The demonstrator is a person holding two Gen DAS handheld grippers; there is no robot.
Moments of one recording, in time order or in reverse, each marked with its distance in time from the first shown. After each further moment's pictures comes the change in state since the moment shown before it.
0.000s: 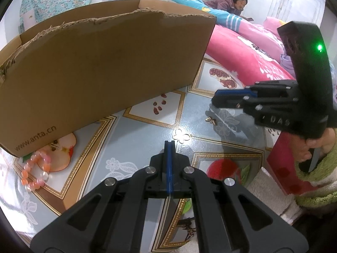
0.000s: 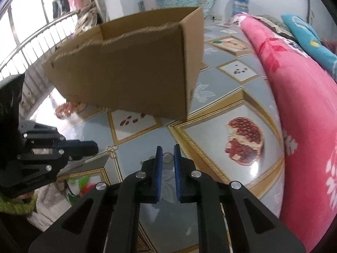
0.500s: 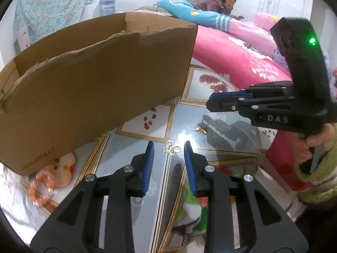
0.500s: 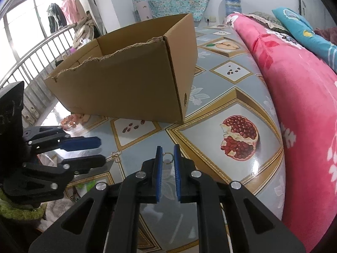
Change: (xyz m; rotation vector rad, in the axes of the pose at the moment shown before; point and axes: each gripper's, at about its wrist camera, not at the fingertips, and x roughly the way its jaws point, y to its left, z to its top) left arm 0.000 -0.020 0.013 0.095 -0.033 0.016; right arm -0.009 -0.006 -0.005 0.074 -0.043 0.037
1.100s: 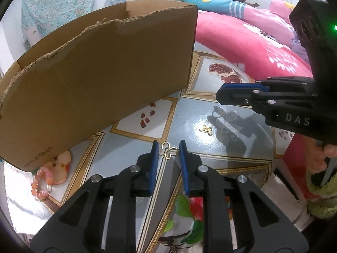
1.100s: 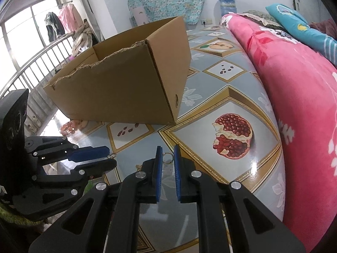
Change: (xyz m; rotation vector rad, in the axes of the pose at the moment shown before) left arm 0.020 -0.018 0.005 -0.010 0.080 0.140; right arm -0.002 -0.013 -0.005 0.045 -0.036 0.016
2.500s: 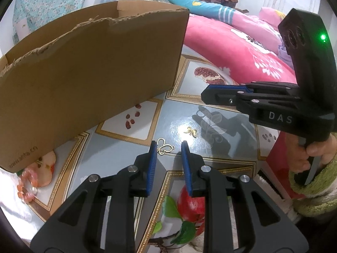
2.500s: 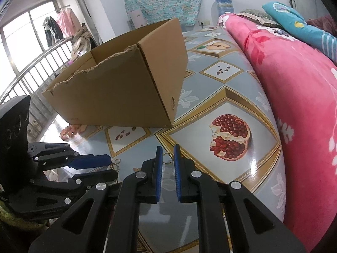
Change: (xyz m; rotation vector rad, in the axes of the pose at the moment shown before) left arm -0.003 0.001 0.000 -0.013 -0.019 -0.125; right arm 0.001 -0.006 0.001 0.024 -0.012 0.008
